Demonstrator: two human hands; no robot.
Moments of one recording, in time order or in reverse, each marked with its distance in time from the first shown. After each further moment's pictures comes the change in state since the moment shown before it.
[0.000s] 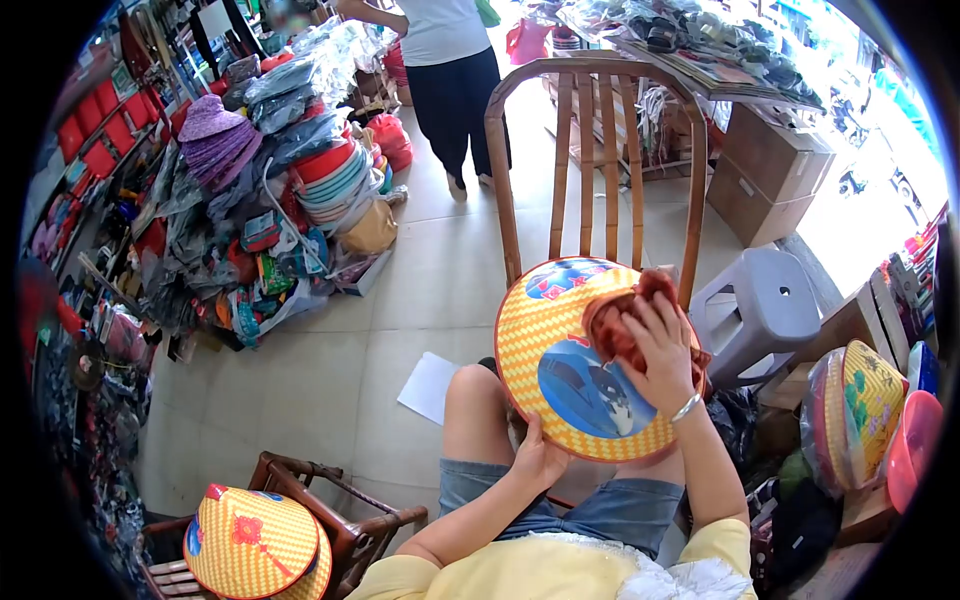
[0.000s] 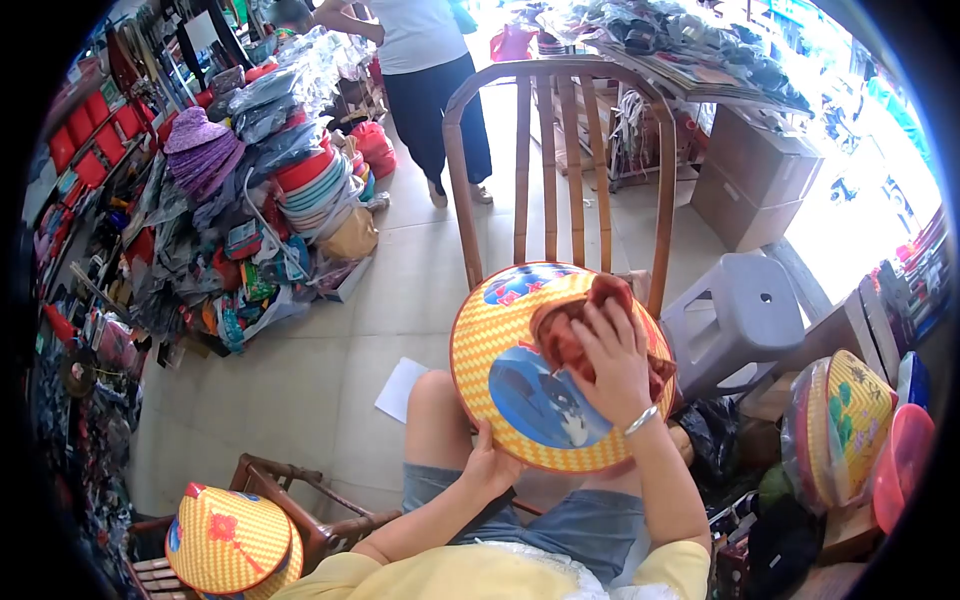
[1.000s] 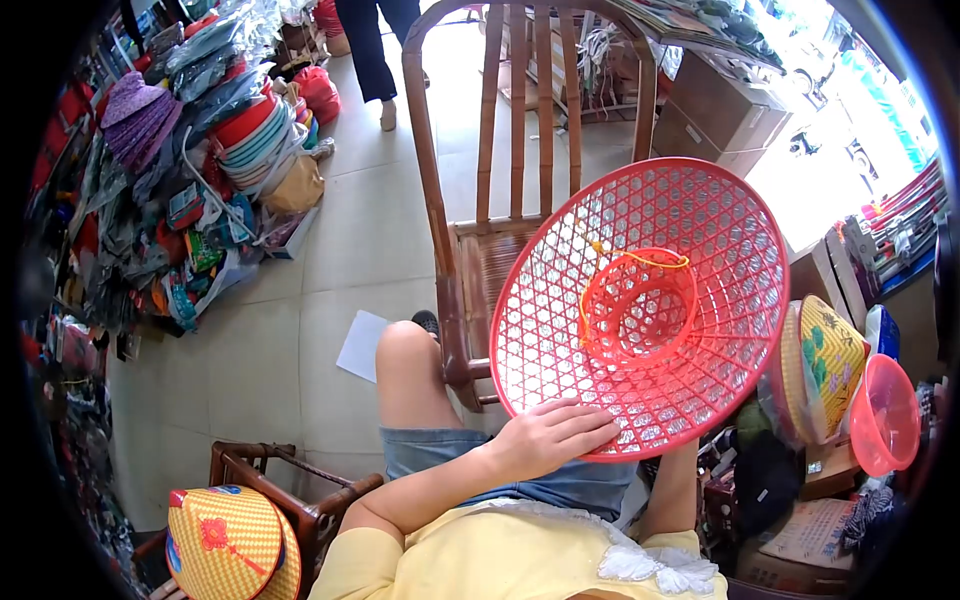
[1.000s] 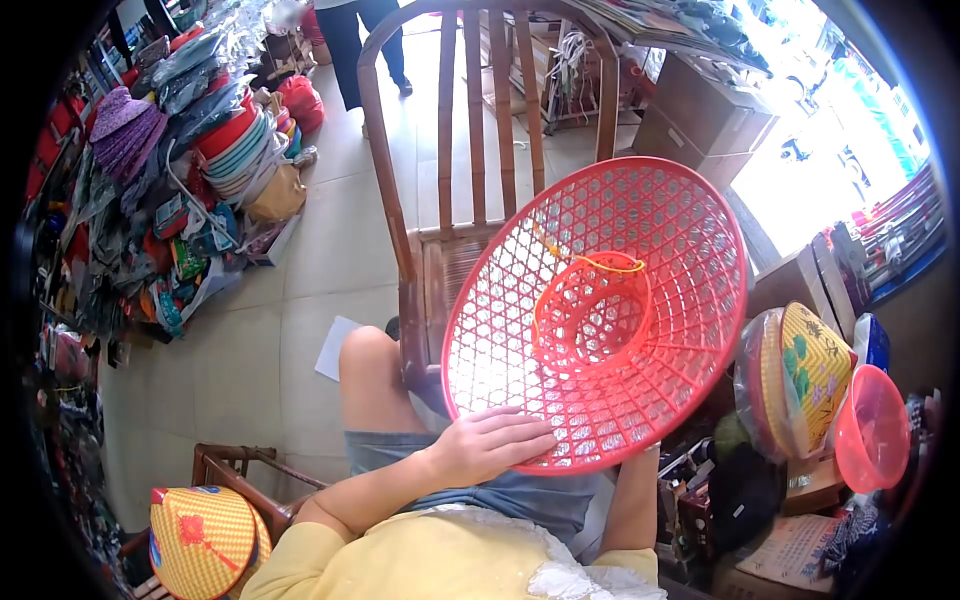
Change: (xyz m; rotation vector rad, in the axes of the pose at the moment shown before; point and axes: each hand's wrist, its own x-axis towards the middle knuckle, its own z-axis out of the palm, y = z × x) left_hand -0.013 -0.004 0.102 1.861 -0.931 1.065; right_hand -0.186 0.072 0.010 1.430 0.773 0.909
